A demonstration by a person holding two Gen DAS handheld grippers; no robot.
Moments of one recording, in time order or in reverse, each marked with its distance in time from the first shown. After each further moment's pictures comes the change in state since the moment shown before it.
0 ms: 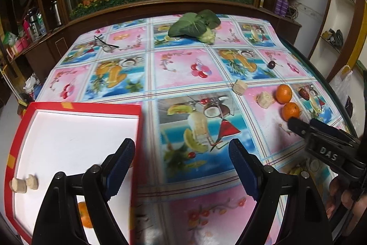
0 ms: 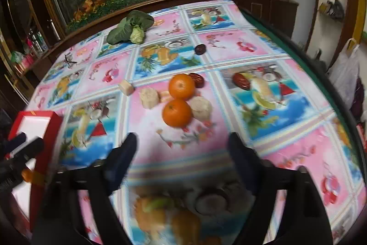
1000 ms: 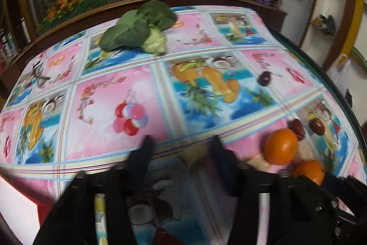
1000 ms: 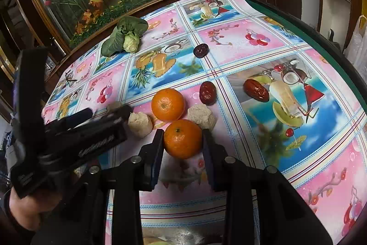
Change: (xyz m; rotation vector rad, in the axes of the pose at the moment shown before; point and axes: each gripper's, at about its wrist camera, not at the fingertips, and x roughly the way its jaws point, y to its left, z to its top) left arm 0.104 -0.079 0.064 0.118 0.002 -0.084; right arm 0.041 -0.025 0.022 0.107 0.014 0.115
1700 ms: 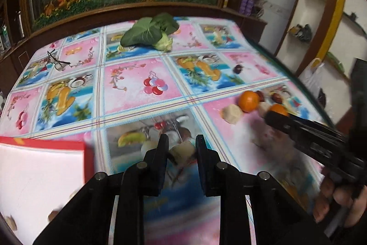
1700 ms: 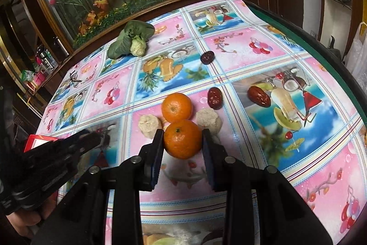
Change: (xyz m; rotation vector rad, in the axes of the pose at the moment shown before) left arm -0.093 0.046 -0.052 -0.020 -0.051 -0.148; right arm -0.013 0.013 0.000 -0.036 -0.034 -0.002
